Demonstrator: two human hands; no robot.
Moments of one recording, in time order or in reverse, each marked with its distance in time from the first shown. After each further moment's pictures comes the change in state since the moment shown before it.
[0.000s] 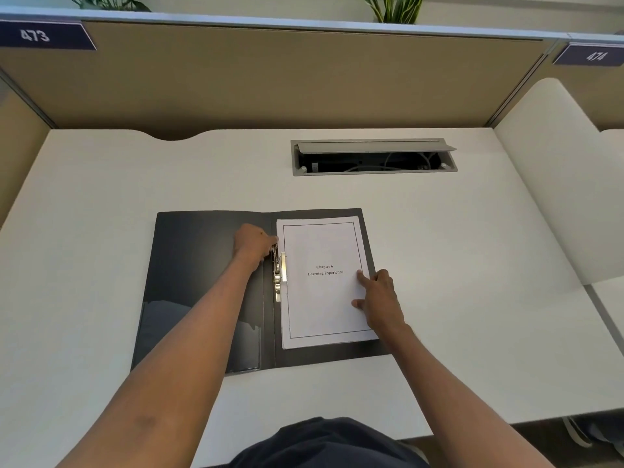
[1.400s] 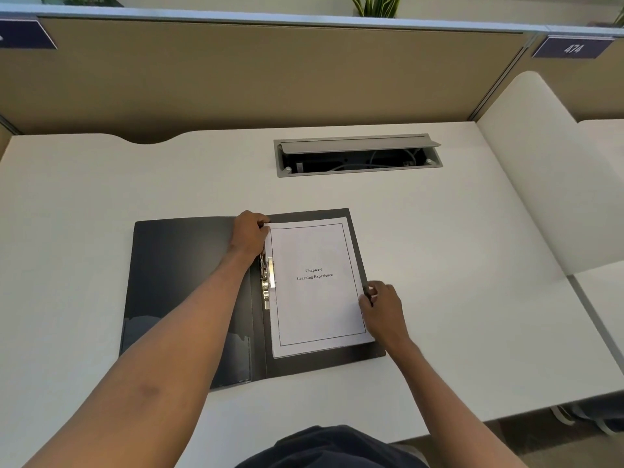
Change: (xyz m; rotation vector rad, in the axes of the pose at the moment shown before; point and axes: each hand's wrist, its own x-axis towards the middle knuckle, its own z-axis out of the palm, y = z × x) left_hand 0.035 0.009 0.015 0.173 0.062 0.456; right_hand -0.024 0.006 -0.013 0.392 0.145 0.165
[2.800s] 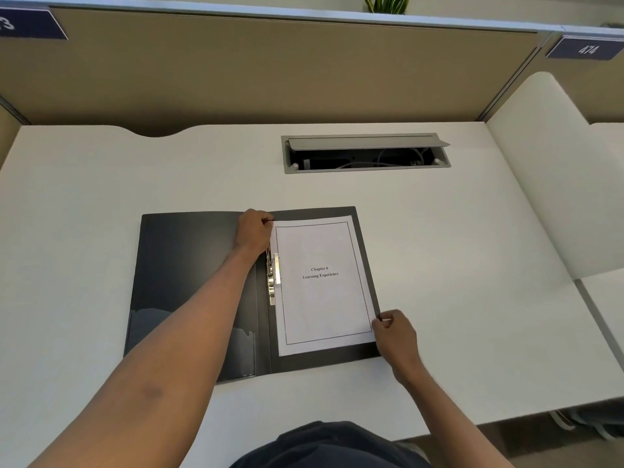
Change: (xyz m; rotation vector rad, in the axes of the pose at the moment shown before) left_hand -0.001 0.002 -0.003 0.016 -0.022 -0.004; right_hand -0.032 0.029 0.007 0.151 0.025 0.287
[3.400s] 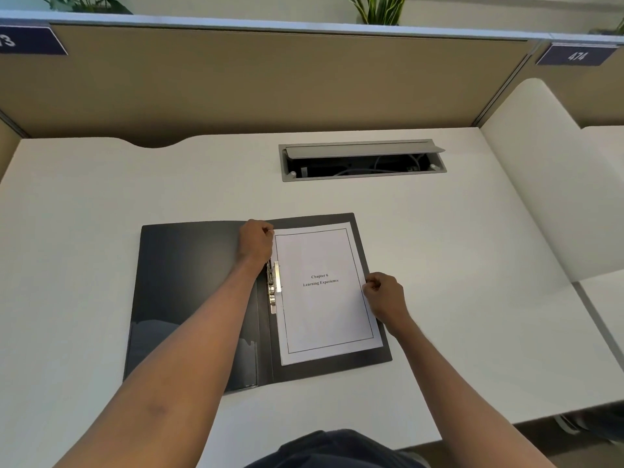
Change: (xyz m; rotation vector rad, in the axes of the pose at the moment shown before) left_hand -0.012 0.011 0.003 -0.041 0.029 -0.062; right_hand 0.061 -0.058 0.002 -0.104 -0.042 -0.250
